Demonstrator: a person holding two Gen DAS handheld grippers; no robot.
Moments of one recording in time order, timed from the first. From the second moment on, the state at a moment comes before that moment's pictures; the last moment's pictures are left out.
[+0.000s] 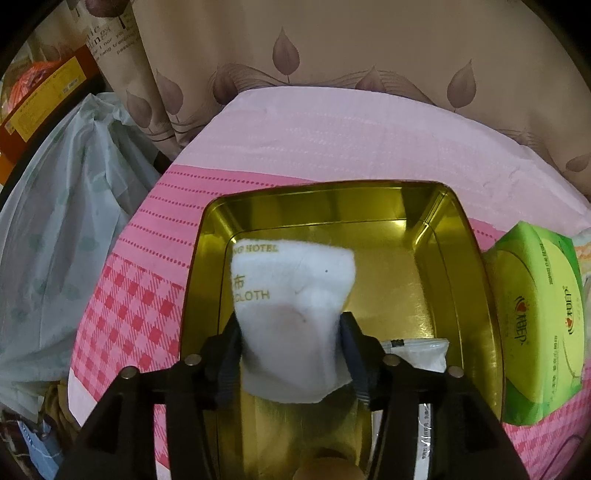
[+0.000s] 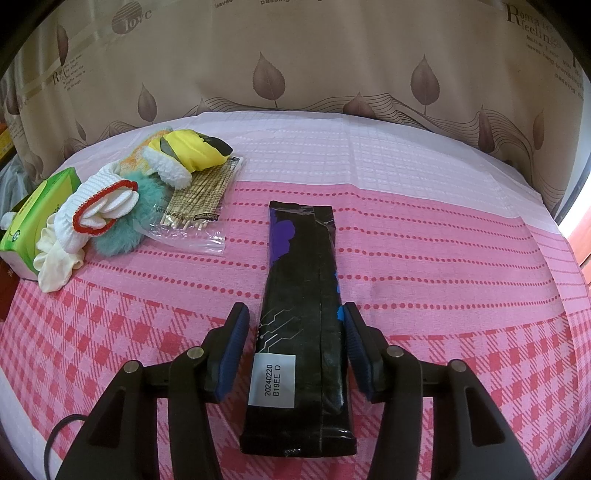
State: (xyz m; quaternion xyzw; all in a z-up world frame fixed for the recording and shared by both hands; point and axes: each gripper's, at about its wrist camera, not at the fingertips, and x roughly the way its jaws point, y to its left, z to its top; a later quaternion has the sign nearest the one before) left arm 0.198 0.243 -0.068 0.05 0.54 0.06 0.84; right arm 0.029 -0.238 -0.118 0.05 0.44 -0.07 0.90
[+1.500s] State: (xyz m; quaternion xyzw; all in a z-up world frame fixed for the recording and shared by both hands) left arm 0.091 0.178 -0.024 0.09 0.44 0.04 0.89; right arm 0.030 -0.235 -0.117 0.04 0.44 -0.08 0.89
